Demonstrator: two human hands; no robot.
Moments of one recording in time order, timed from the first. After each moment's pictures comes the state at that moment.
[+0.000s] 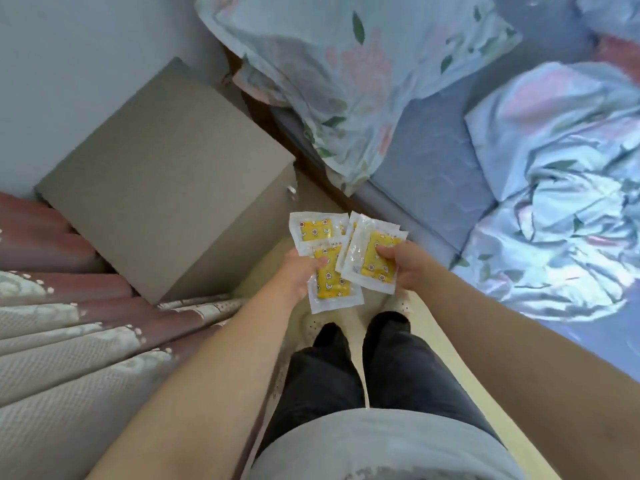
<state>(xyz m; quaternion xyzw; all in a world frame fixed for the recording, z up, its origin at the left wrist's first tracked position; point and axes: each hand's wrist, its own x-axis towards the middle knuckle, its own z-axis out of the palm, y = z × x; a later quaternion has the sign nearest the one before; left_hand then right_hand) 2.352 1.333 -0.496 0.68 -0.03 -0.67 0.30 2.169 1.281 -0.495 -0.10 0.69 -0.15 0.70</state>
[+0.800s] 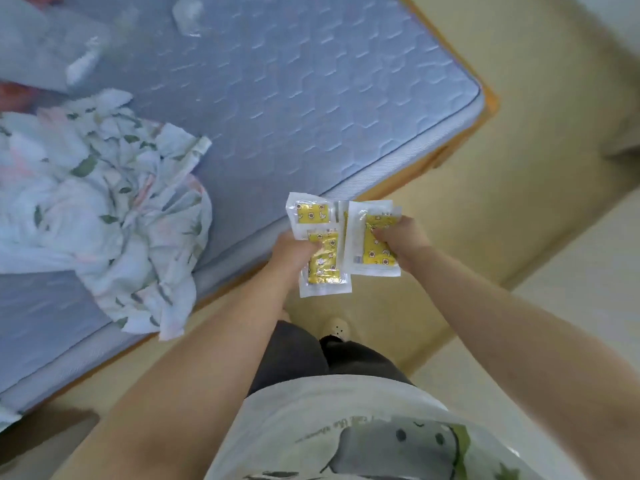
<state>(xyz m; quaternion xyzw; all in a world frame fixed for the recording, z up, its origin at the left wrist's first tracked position) 1.677 1.608 -0.459 0.46 -0.60 -0.63 -0.17 1.583 1.773 -0.448 0.19 0.79 -0.46 0.36</state>
